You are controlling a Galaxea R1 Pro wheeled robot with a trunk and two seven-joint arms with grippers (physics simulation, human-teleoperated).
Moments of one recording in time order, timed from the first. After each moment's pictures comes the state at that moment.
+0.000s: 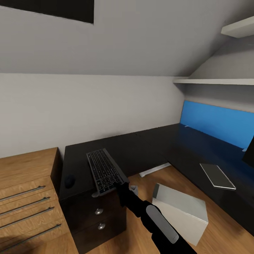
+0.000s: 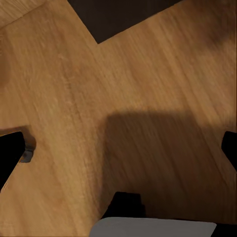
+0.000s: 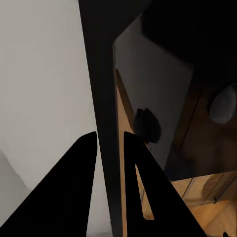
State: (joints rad) left arm -0.05 -0.05 -0.41 -0.48 0.25 -0.04 0.44; right arm -0.41 0.07 0.60 -1.17 -1.76 0.17 -0.10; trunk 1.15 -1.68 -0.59
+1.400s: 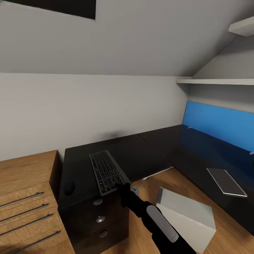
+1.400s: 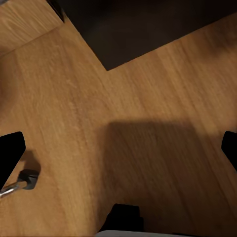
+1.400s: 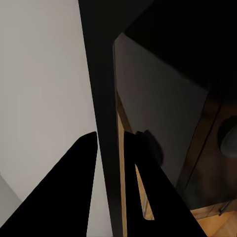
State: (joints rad) left arm -0.05 -0.05 -0.40 -0.48 0.25 -0.09 0.44; right arm -0.41 0.08 0.57 -1.13 -1.76 0.17 -0.10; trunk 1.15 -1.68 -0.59
